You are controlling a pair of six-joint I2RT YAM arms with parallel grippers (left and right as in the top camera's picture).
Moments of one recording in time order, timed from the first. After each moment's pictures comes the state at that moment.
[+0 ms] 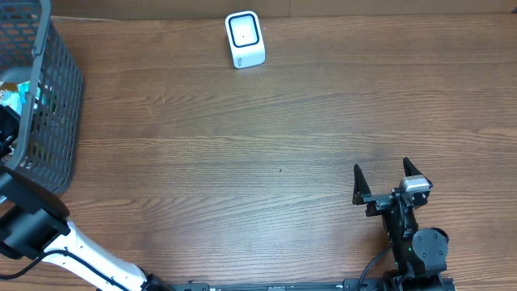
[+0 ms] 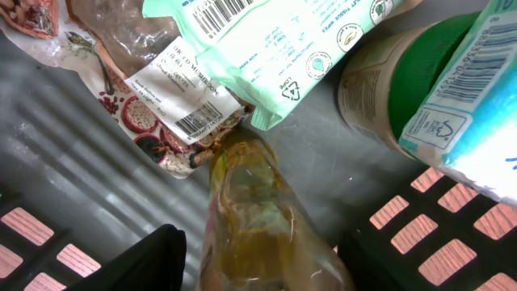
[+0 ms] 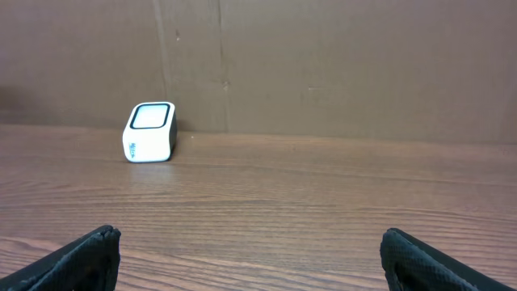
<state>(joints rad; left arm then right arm) 0.77 2.19 2.06 -1.22 0.09 -0.12 0.14 0.01 0.02 -0.03 0.00 0.02</state>
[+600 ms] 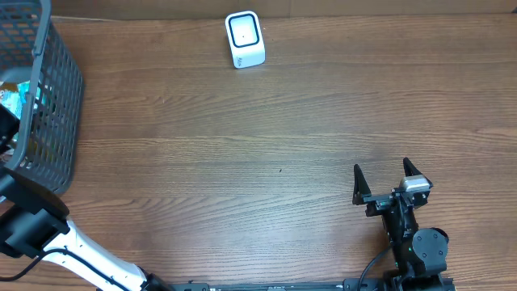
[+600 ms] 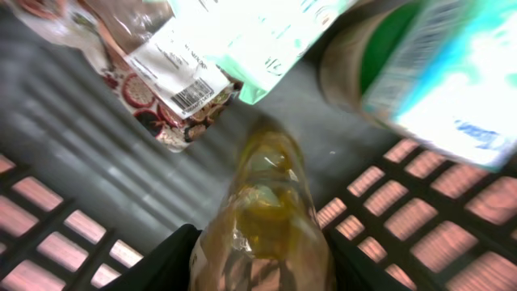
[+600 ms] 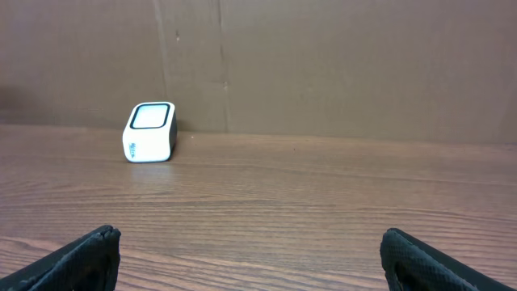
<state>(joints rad) 0.77 2.20 2.20 -1.38 0.12 -0.12 0.14 0.01 0.02 -0.03 0.00 0.02</state>
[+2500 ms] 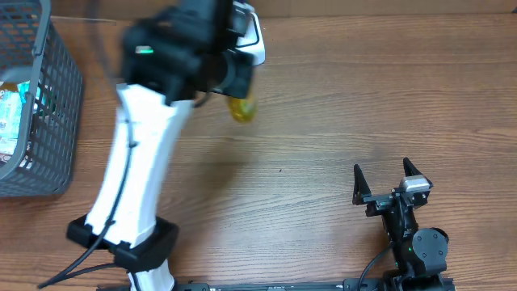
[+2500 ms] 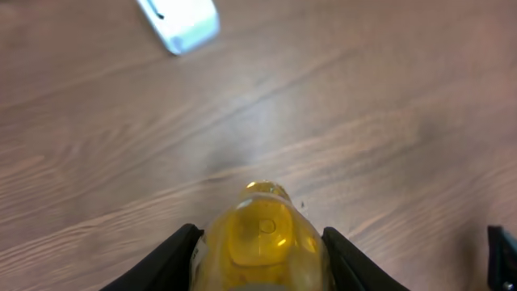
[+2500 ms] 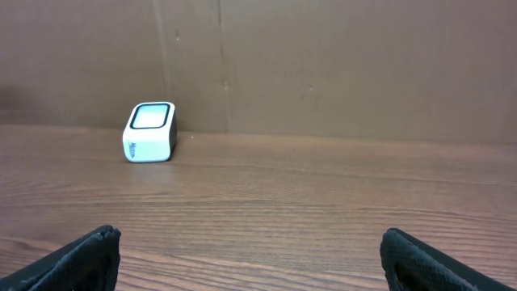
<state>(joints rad) -0.49 1.91 2.45 -1.58 0.01 -0.19 0.14 0.01 0.02 -0.03 0.00 0.02</state>
